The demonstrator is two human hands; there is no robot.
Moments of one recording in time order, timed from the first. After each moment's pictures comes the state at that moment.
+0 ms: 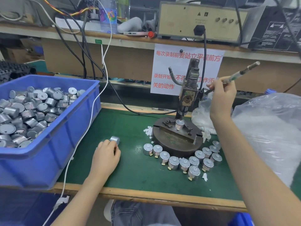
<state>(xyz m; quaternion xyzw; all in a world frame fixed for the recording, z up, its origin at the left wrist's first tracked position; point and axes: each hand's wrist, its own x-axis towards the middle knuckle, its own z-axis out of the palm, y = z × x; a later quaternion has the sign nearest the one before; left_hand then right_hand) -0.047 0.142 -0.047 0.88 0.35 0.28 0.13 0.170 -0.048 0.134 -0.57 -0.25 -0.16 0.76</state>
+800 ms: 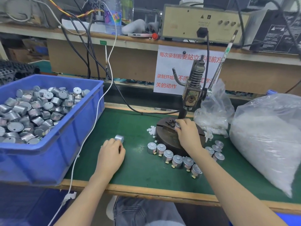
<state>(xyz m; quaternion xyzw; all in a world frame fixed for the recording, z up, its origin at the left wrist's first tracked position) -0.050 0.140 -0.043 0.89 0.34 0.28 0.15 0.156 -0.018 0.008 -0.89 -0.37 -0.16 0.23</state>
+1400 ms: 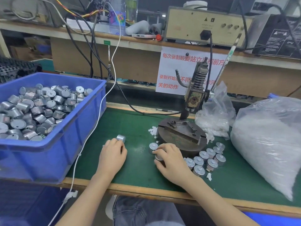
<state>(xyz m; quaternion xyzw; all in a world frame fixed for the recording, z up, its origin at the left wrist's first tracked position) -0.052 0.140 -0.044 0.89 0.34 0.28 0.14 0.071 -0.035 -0.026 -0.80 -0.57 -0.11 0.18</state>
